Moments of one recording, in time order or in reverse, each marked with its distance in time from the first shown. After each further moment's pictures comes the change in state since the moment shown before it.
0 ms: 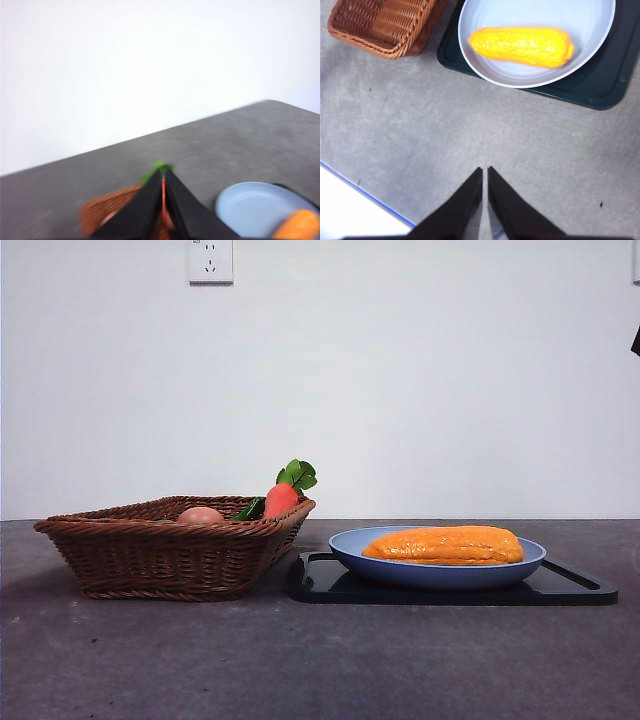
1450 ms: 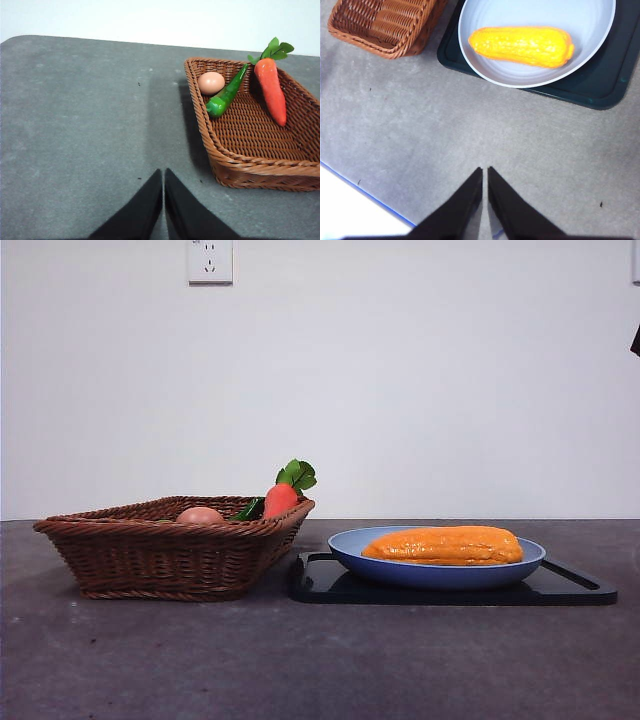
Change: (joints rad) left arm 0.201 -0.774 -0.609 -0.359 -0.180 -0.104; right arm 0.000 0.000 0.000 0.000 0.000 0.000
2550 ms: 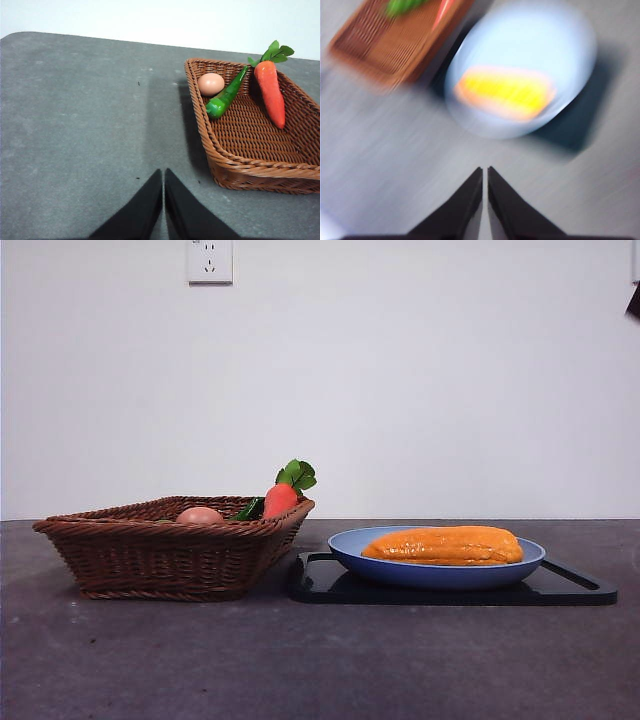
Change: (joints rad) left arm 0.000 0.000 0.000 0.000 0.000 -0.018; right arm -0.055 -0.082 -0.008 0.147 0.069 -0.116
